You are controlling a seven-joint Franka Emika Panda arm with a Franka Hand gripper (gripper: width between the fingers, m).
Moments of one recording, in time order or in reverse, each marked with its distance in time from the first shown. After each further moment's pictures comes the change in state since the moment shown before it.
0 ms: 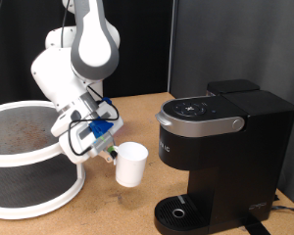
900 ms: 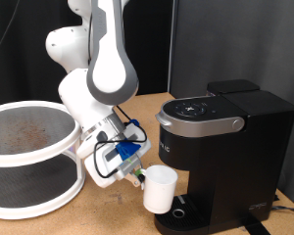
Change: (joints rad) arm 0.038 0.268 0.111 0.225 0.477 -0.025 -0.243
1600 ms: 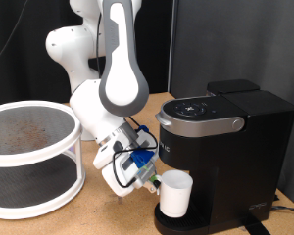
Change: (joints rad) arm 0.002 0.084 0.052 0.046 0.052 -0.064 -0.043
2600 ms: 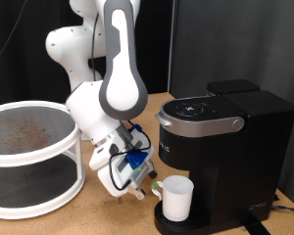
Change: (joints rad) arm -0.014 0.001 0.005 -0.051 -0.097 -0.003 0.053
